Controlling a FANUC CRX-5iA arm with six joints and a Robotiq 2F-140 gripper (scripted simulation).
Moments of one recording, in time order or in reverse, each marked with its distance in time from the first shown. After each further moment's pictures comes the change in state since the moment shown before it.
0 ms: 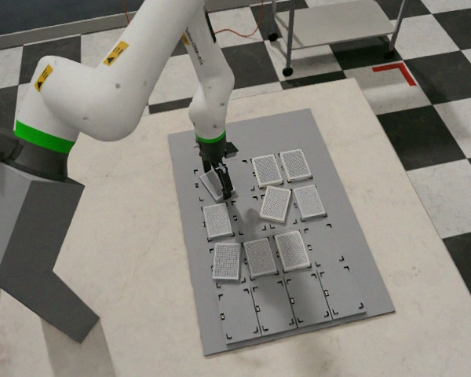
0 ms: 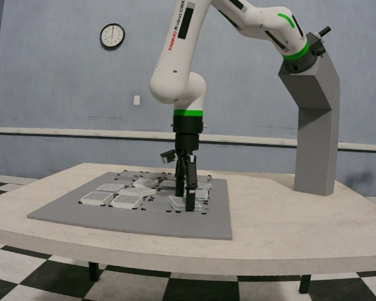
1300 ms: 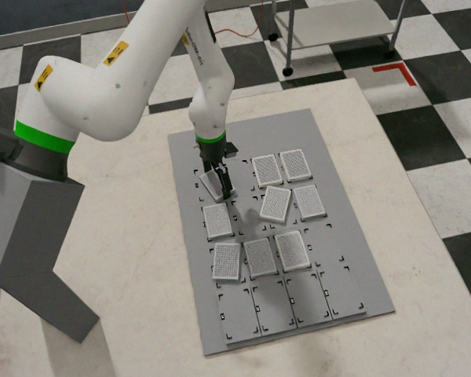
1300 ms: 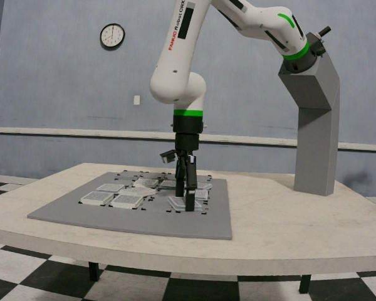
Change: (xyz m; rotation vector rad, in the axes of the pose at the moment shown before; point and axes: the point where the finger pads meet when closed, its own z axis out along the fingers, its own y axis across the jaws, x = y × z) arm 0.000 0.000 0.000 0.000 0.000 0.000
